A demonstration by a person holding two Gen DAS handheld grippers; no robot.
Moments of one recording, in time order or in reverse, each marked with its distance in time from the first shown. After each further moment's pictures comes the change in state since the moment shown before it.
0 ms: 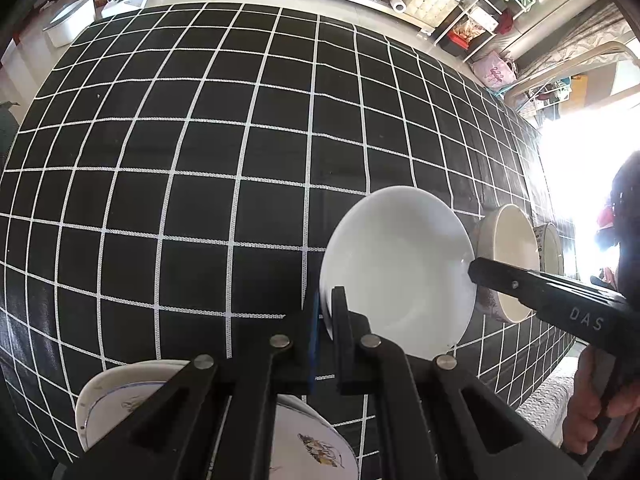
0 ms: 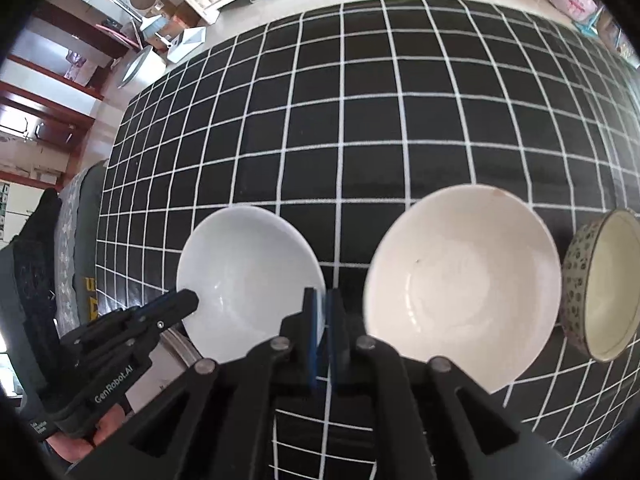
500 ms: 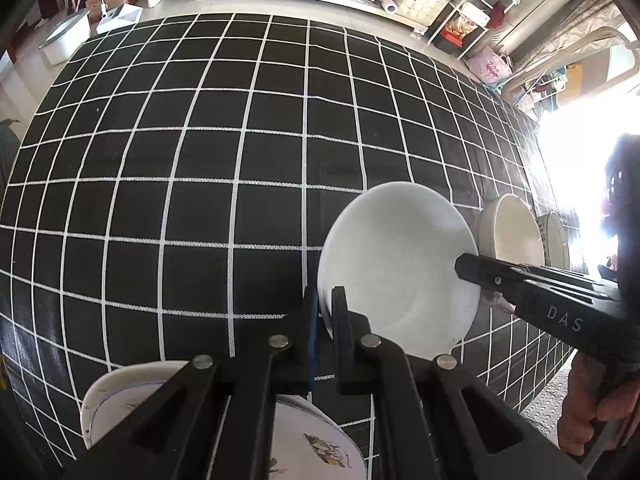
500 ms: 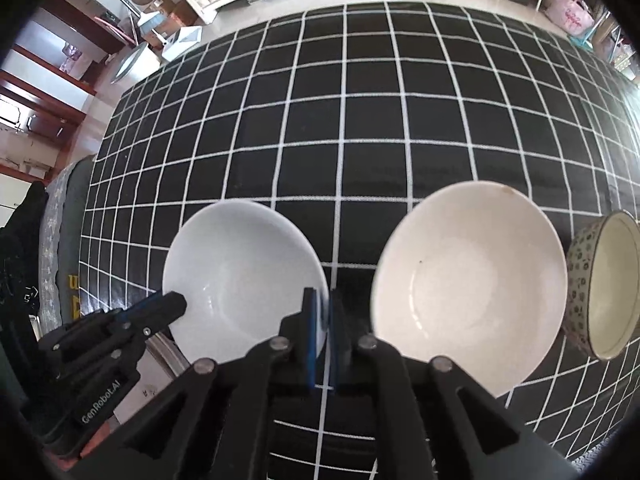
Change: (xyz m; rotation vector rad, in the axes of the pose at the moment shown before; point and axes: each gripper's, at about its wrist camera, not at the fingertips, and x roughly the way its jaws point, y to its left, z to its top) left arm 0.000 -0.009 -0.009 0.041 -0.025 0.026; right arm -0.003 0.003 -0.013 -0.033 -0.047 -0.065
